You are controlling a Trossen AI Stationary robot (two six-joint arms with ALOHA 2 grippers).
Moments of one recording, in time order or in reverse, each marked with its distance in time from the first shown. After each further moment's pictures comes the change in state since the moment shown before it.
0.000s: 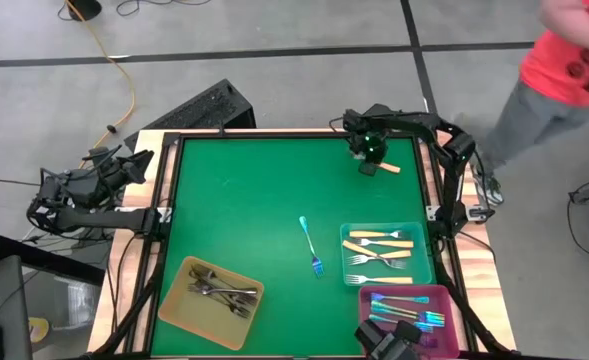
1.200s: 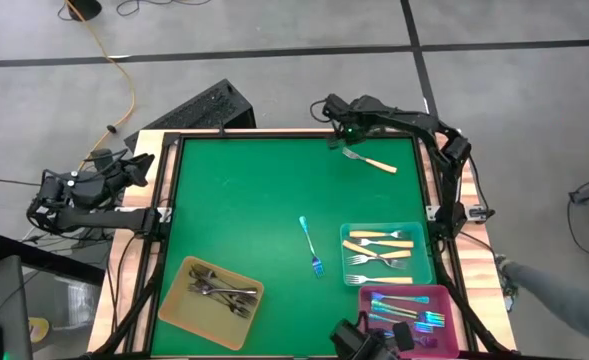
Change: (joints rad) left arm 0.000 0.000 0.000 -0.109 0.008 -0.035; right arm 0.105 -0.003 0.254 0.072 0.166 0.891
